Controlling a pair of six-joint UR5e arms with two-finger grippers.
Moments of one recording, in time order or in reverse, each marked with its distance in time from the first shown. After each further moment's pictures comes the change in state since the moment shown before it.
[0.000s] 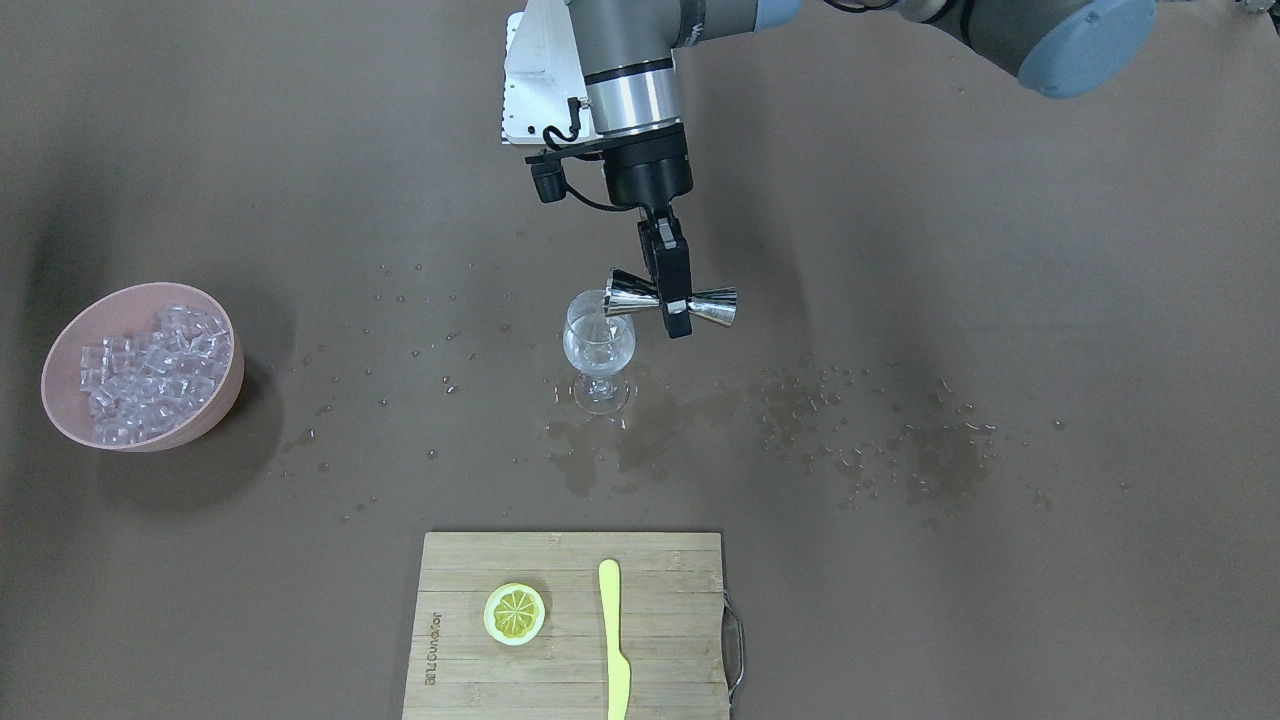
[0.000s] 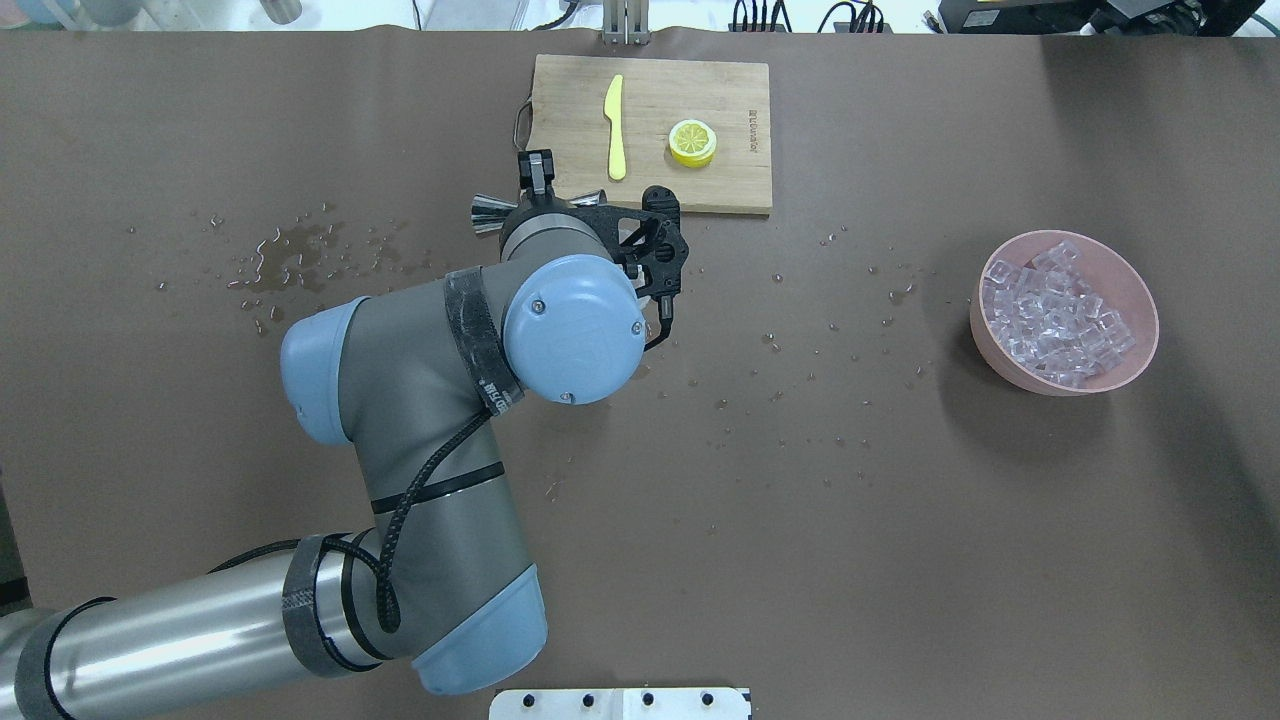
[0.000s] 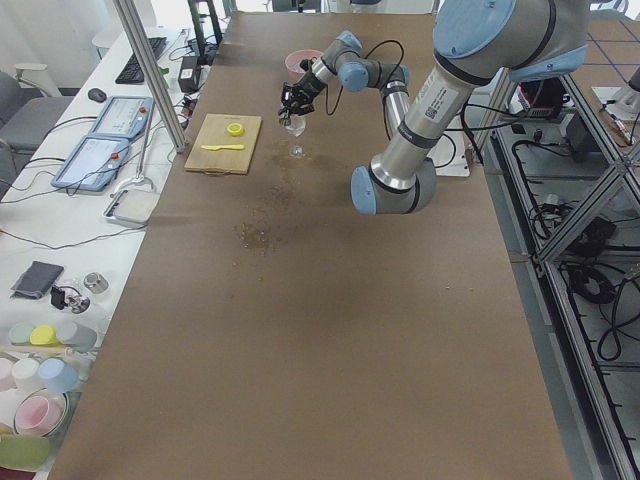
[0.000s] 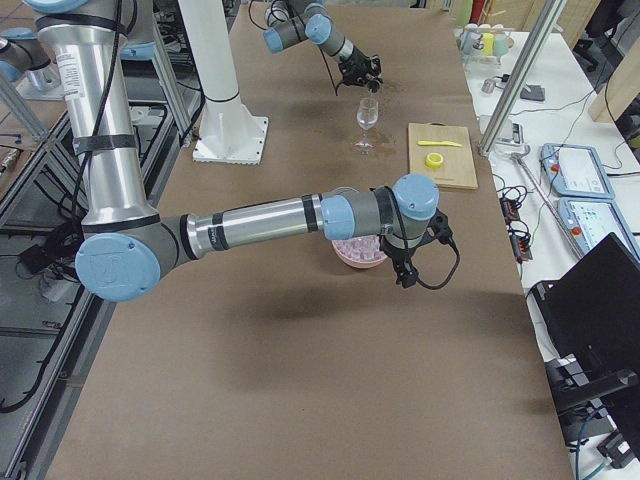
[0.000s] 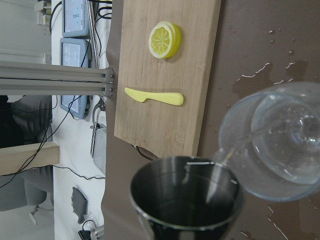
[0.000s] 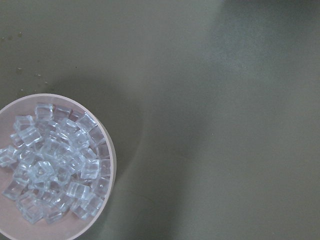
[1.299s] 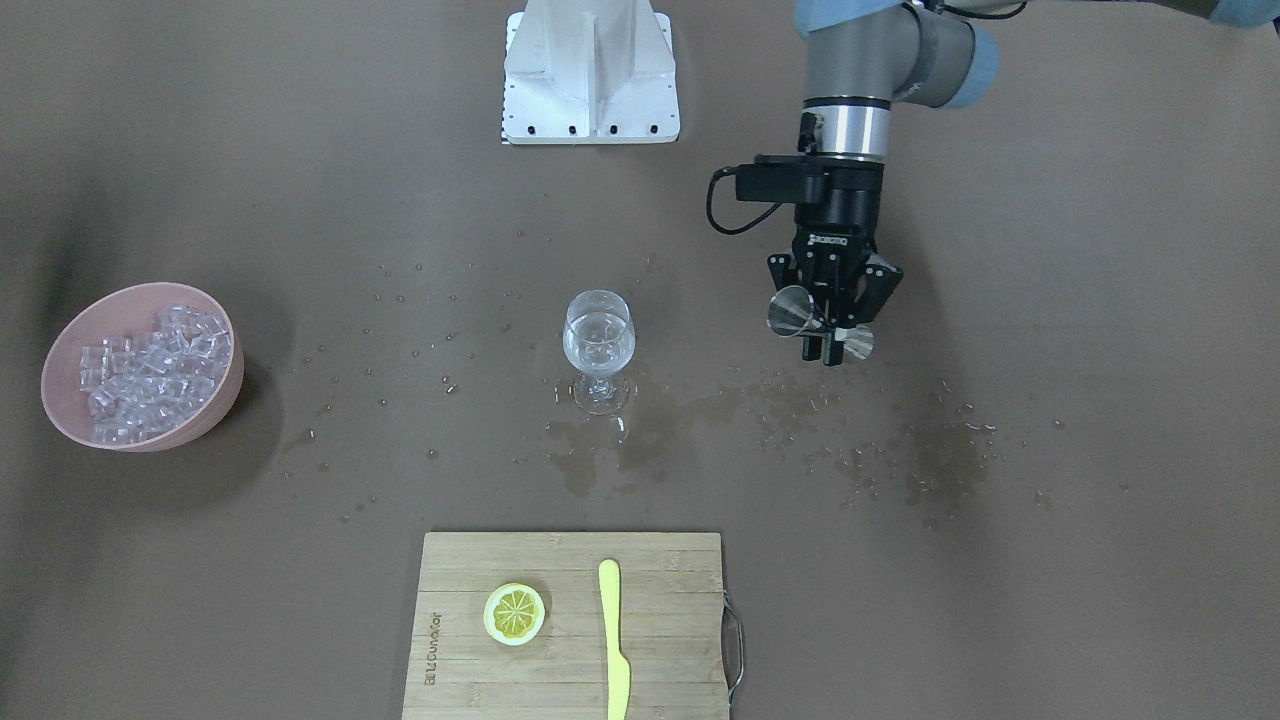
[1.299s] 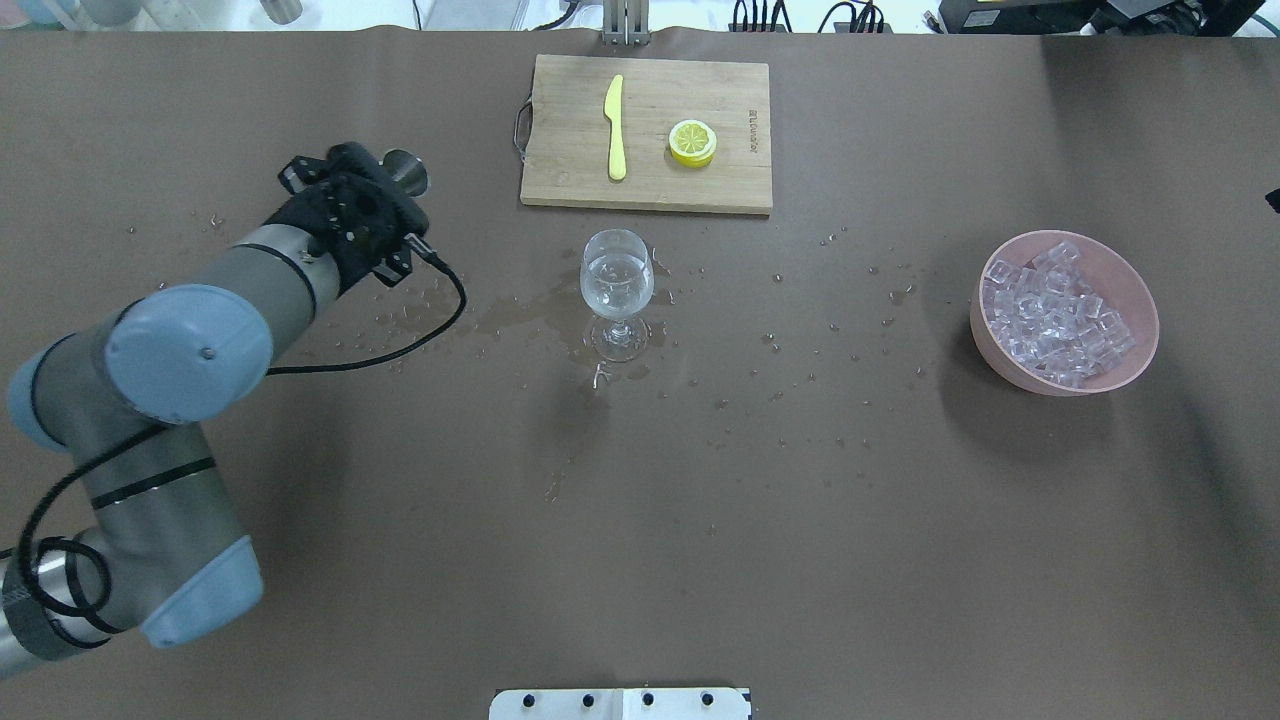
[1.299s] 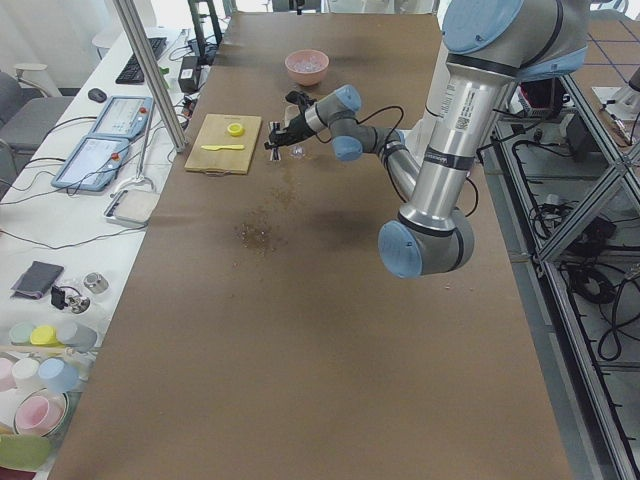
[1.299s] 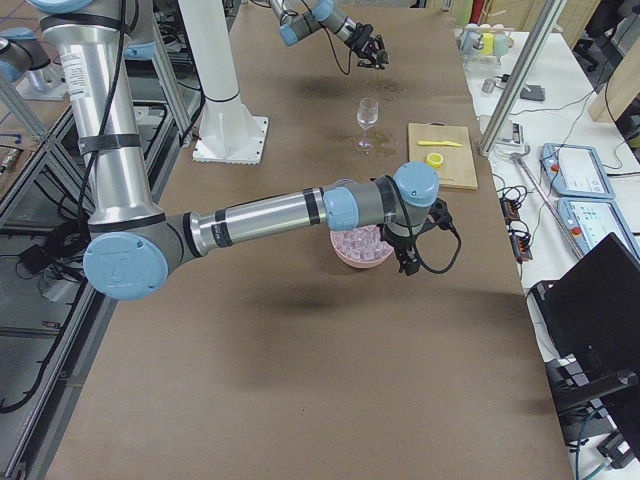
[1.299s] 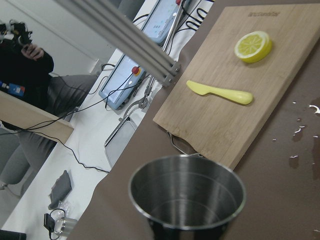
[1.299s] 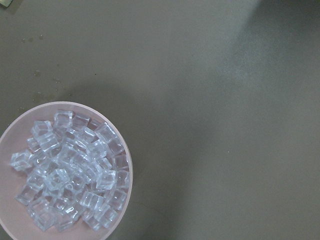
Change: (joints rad) left arm -0.145 0.552 -0.130 -0.805 -0.106 -0.481; right arm -0.034 0.017 0.022 0.033 -0.009 -0.004
